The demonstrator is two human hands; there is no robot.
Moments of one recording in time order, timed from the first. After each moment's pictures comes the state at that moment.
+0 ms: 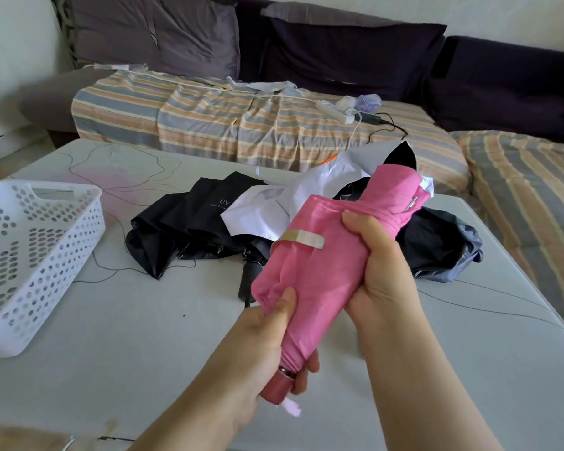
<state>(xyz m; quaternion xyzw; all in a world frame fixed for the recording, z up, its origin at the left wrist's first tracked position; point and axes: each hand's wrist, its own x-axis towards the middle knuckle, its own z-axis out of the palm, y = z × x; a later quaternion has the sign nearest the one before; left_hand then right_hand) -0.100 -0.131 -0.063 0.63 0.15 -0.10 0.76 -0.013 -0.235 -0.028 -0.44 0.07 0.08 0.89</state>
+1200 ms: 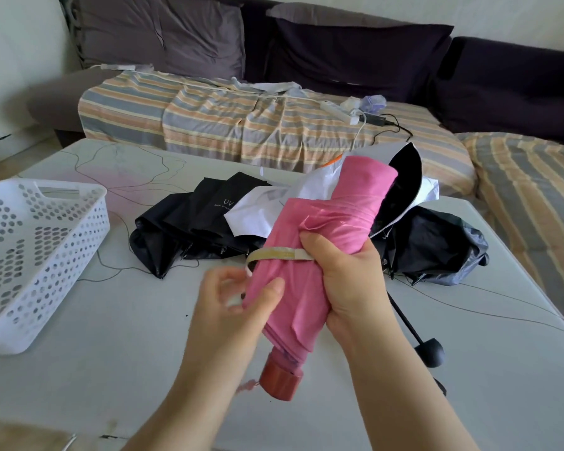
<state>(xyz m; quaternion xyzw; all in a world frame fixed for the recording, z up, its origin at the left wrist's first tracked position) -0.098 -0.115 -0.067 0.66 0.22 0.11 0.72 -0.023 -0.215 -0.038 -0.56 0.02 0.02 0.83</state>
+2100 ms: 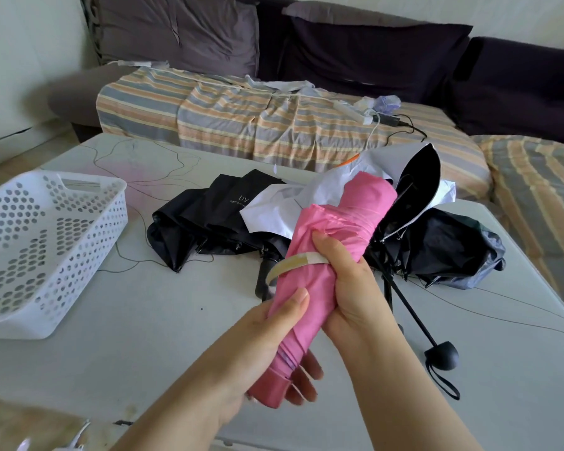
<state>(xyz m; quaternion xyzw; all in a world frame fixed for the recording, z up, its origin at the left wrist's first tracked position) -0.108 -0.103 -0.062 0.62 0.10 -0.19 0.75 -0.033 -0.203 -0.043 -0.45 0.01 0.16 0.88</state>
